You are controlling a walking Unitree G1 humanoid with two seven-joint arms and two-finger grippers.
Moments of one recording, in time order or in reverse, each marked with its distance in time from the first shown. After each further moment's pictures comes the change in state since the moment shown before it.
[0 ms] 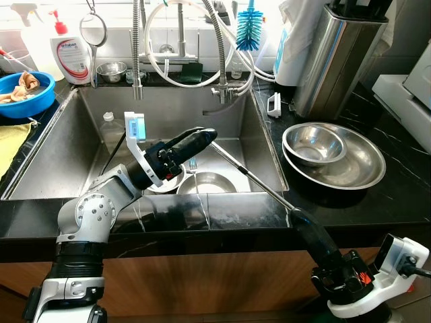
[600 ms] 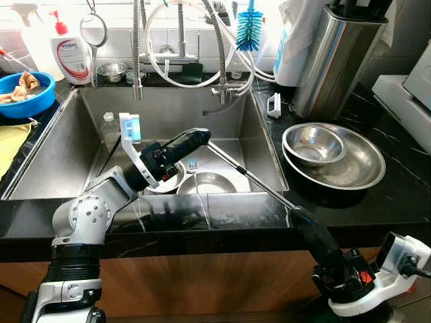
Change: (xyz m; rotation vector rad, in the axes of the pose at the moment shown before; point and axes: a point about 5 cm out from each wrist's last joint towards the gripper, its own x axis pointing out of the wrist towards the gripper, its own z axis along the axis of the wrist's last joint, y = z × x) left arm -0.005 0.001 0.001 -0.036 -0.017 0.014; right arm 0.001 -0.001 0.001 -0.034 0.002 0.010
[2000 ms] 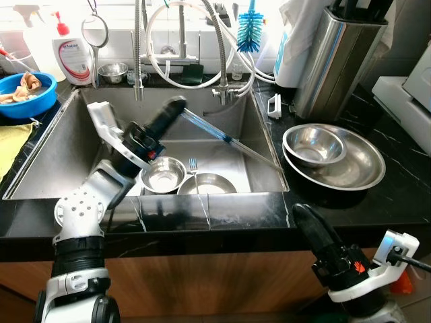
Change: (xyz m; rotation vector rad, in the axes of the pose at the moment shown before) left arm -0.008 0.016 0.037 -0.230 -0.391 0.093; right arm 0.002 -0.024 0.001 -0.095 -0.004 -0.159
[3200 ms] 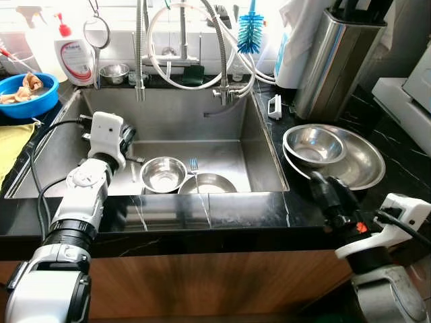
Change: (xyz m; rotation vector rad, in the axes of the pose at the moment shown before) left arm -0.038 0.087 0.020 1.255 0.407 0.751; right arm 0.029 -0.023 0.040 -0.410 -0.088 -0.397
